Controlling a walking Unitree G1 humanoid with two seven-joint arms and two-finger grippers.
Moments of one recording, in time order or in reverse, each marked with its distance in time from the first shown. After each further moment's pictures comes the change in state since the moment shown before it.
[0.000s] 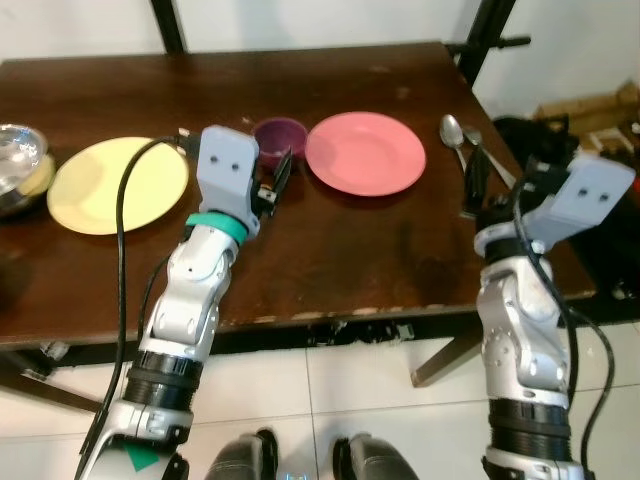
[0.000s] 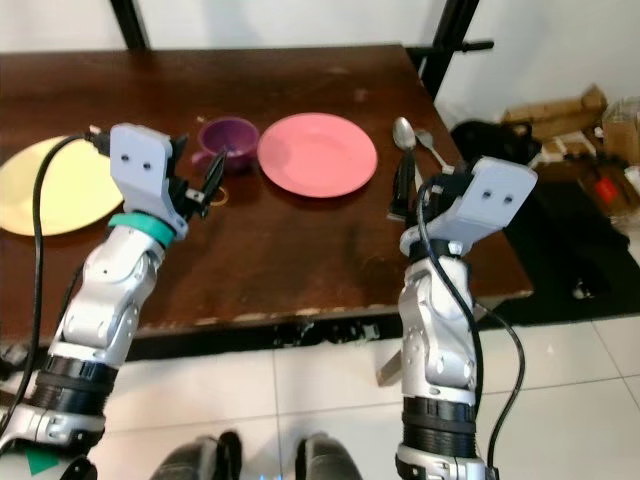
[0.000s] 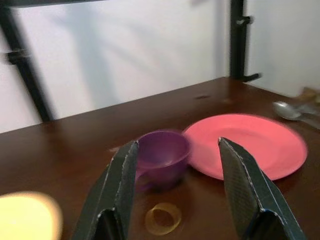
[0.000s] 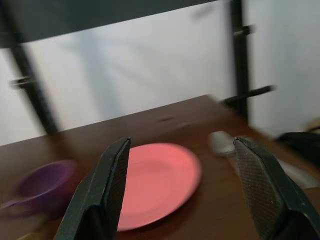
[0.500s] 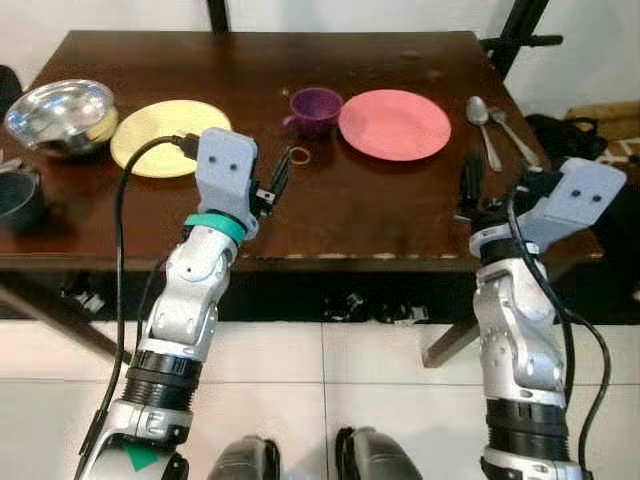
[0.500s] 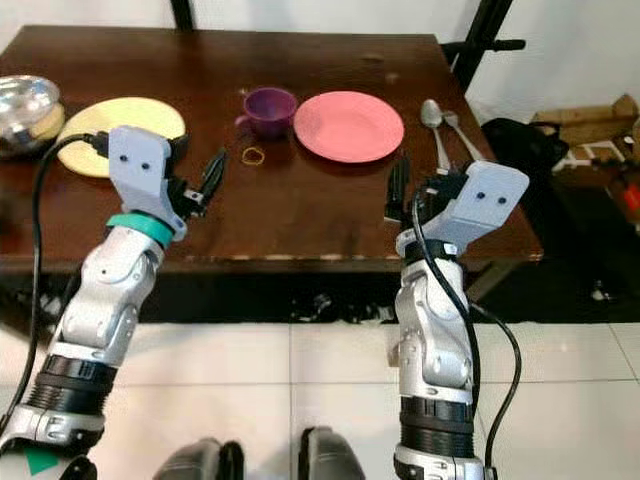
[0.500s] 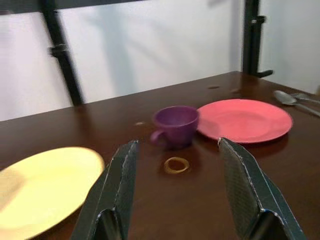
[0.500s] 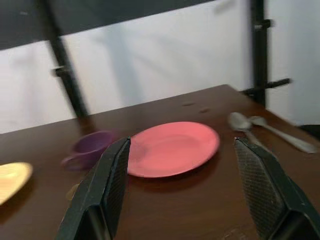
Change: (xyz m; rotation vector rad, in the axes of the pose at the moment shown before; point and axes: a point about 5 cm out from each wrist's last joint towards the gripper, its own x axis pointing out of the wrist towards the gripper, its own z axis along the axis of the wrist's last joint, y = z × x) left arm 0.000 0.001 0.000 -0.001 0.001 0.003; right arm 0.000 -0.001 -0.001 -0.001 0.009 -0.003
